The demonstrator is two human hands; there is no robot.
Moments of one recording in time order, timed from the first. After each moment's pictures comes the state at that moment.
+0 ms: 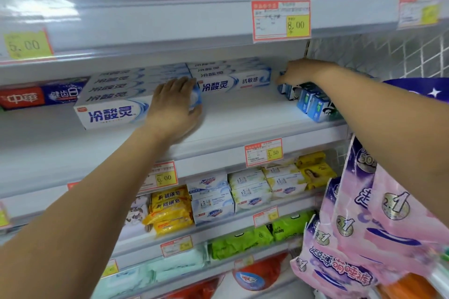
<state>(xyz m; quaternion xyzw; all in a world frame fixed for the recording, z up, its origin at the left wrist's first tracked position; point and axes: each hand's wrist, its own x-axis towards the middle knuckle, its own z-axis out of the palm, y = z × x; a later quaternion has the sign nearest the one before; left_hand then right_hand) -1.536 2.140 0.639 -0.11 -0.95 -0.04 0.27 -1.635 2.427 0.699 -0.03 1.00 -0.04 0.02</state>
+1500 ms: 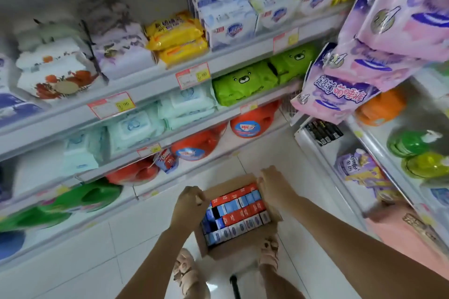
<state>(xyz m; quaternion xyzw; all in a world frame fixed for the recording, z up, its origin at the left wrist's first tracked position) -1.180 2.064 0.216 0.08 -0.90 -0.37 -0.23 -1.197 2.309 0.218 0.04 0.94 -0.20 0.26</state>
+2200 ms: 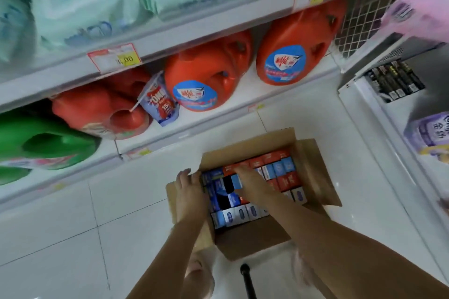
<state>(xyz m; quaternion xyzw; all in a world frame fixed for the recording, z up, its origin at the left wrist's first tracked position) -1.122 2.037 -0.081 0.12 -0.95 -0.21 -0.19 -1.156 2.216 -0.114 -0.05 0.88 -0.30 0.36</state>
